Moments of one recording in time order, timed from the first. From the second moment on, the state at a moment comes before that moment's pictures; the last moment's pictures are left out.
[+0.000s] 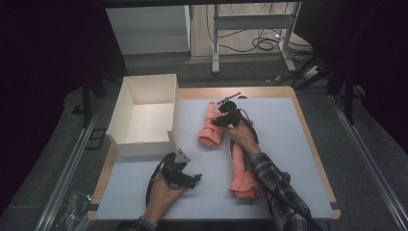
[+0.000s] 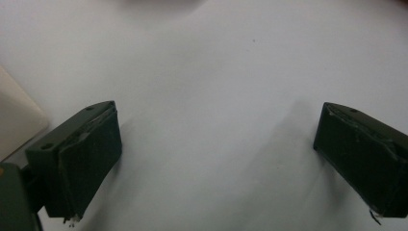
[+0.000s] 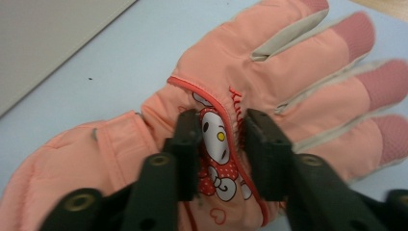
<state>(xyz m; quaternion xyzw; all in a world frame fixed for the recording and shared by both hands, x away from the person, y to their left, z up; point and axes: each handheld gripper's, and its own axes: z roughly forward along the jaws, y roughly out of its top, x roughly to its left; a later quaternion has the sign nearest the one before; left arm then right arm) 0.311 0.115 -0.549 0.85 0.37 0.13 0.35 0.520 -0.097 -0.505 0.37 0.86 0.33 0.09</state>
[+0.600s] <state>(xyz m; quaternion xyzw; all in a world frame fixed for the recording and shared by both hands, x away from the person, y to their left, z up) 0.311 0.115 -0.549 0.85 0.37 0.13 0.35 0.504 -0.111 -0.471 0.33 0.87 0.36 0.05</state>
